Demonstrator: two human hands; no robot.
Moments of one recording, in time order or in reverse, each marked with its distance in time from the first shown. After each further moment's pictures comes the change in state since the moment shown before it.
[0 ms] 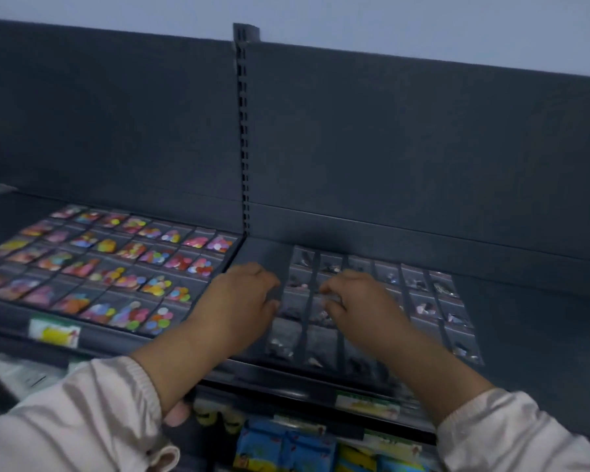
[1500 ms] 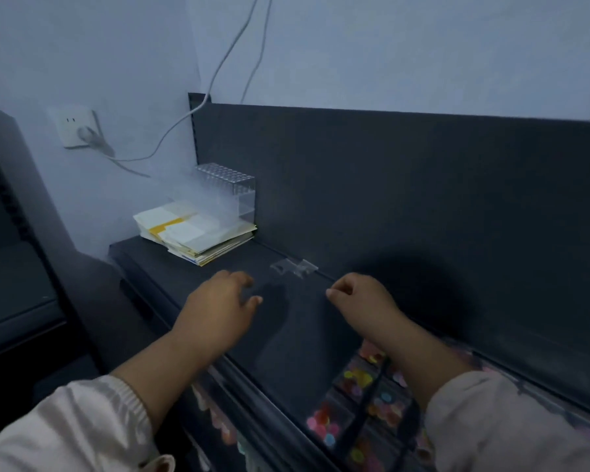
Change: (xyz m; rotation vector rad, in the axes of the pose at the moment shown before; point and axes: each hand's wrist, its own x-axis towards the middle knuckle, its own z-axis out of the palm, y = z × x) left_hand -0.108 -0.575 -0.229 0.115 0.252 -0.775; right_hand 0.439 -0.472 0.256 0.466 -0.236 -0.018
